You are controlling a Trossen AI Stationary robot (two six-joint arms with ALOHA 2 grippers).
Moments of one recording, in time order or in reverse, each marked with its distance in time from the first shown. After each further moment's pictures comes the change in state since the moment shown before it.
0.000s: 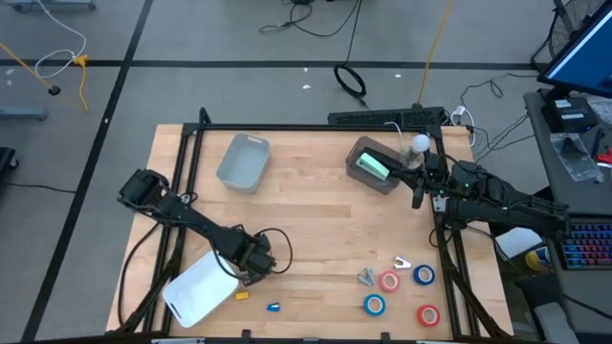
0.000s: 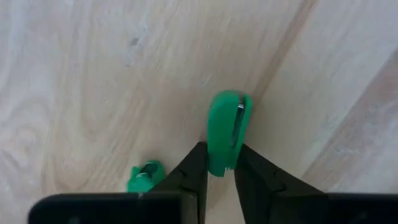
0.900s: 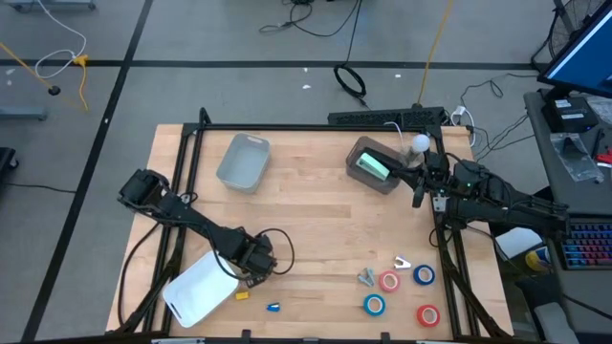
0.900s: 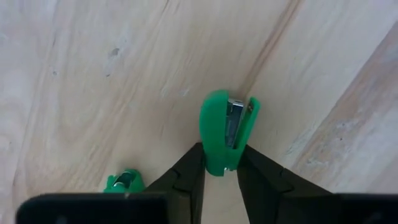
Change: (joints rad) left arm 0.004 0.001 0.006 0.046 0.004 -0.042; right arm 0.000 0.000 0.000 0.049 -0.003 0.001
